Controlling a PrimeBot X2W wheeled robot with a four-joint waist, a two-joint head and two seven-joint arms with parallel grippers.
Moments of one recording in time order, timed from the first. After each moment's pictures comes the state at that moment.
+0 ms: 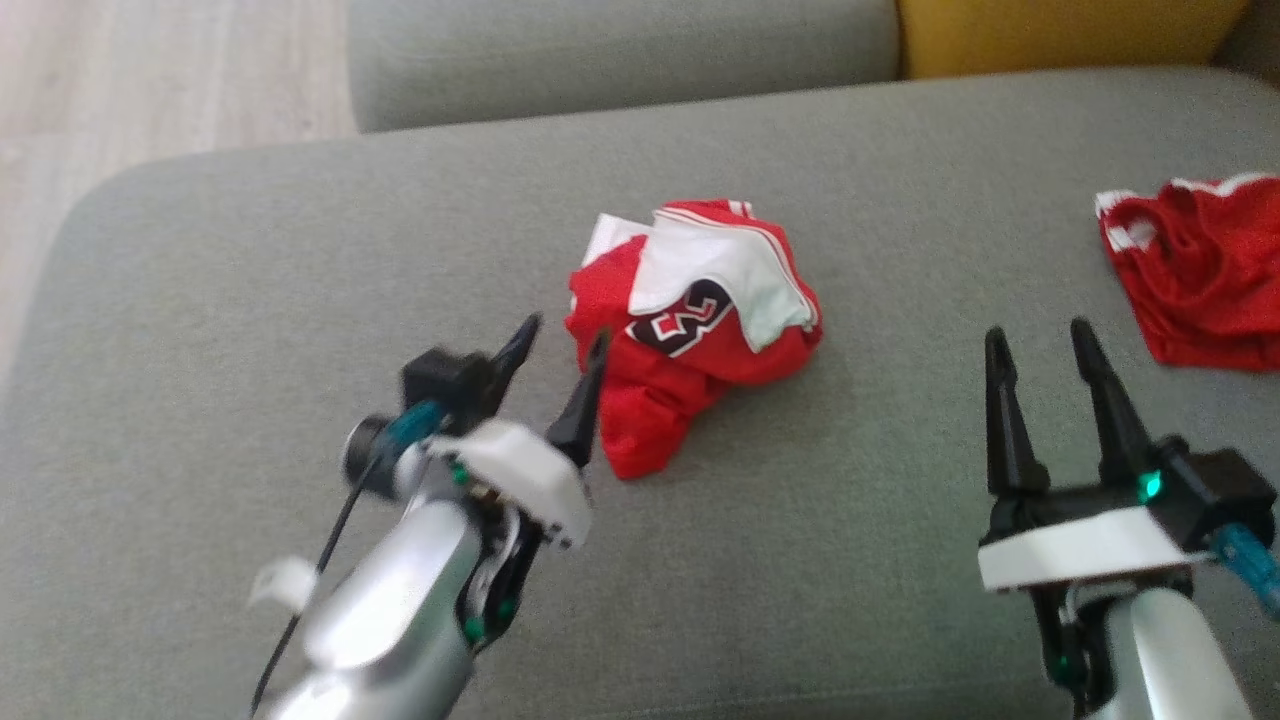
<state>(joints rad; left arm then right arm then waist) -0.48 0.10 -0.71 0.53 -0.58 0.08 -0.25 -0.06 -0.05 0.03 0.08 0.14 0.12 -0.18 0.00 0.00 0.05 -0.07</state>
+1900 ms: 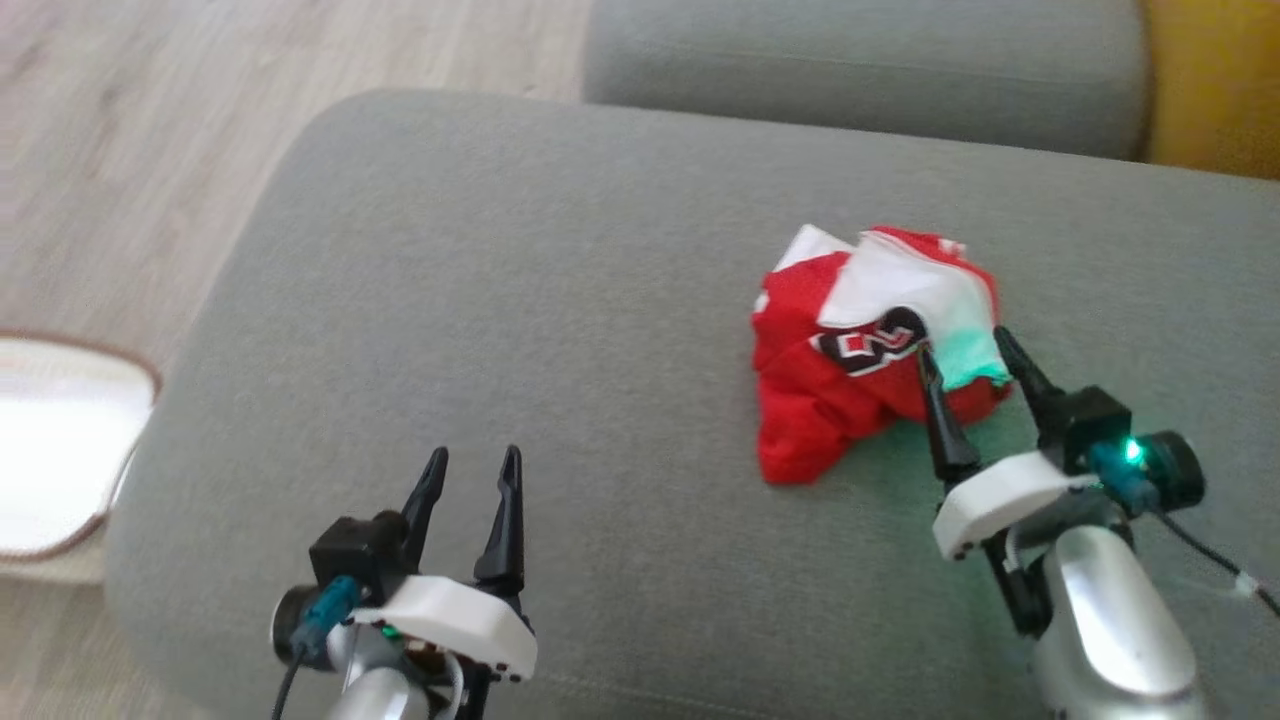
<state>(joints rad) -0.05 0.11 -0.45 0.23 -0.41 0.16 -0.25 -0.26 -0.05 0.06 0.49 -0.04 0.12 -0.19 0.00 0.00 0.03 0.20</state>
